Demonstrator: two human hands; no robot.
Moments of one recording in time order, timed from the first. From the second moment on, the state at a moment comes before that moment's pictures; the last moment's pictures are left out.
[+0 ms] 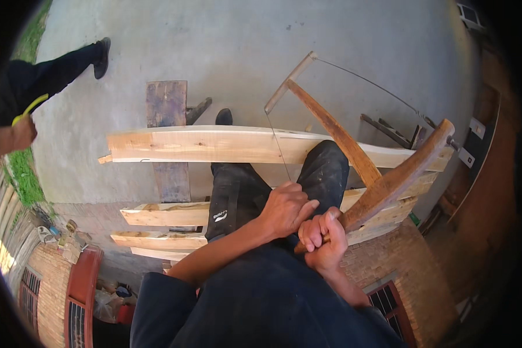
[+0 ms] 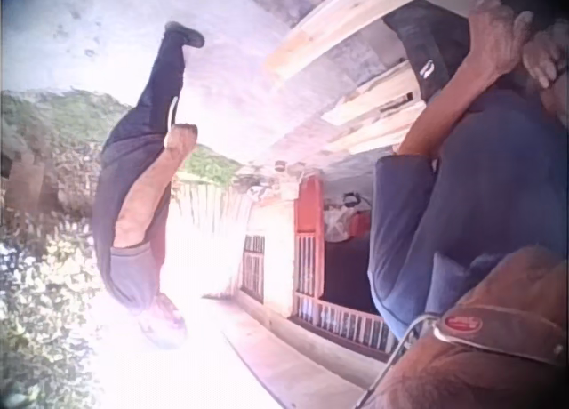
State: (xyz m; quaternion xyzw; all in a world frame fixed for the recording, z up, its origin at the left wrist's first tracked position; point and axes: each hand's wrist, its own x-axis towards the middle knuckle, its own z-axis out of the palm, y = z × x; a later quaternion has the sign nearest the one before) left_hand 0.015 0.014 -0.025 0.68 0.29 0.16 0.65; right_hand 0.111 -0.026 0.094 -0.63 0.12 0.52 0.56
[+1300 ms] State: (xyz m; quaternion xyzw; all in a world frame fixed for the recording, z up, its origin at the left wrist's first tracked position) left_hand 0.021 0.006 -0.088 0.67 0.34 0.18 0.64; right_hand 0.119 -0.001 0.041 -0.66 0.10 0.52 0.53
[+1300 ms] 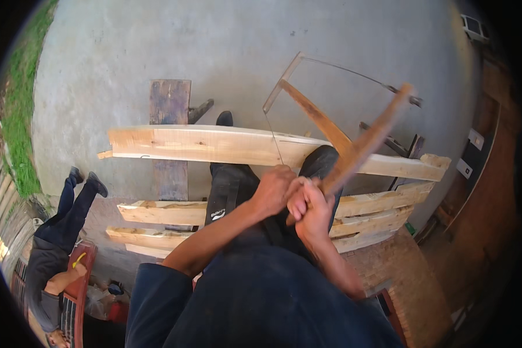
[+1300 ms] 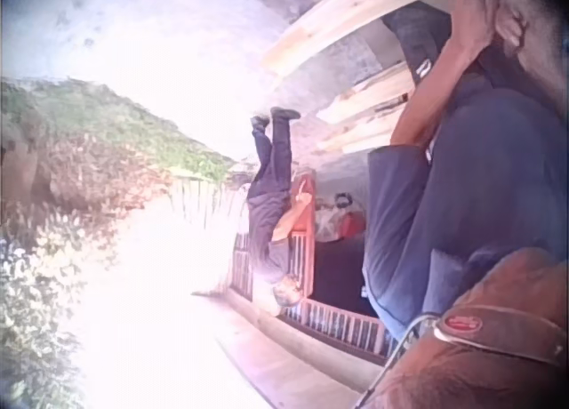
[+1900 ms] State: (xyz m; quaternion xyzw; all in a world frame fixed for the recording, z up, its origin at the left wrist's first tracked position) left_hand 0.016 0.003 -0.023 0.60 0.35 0.26 0.68; right_hand 0.110 -0.007 0.101 -0.67 0.08 0.53 0.51
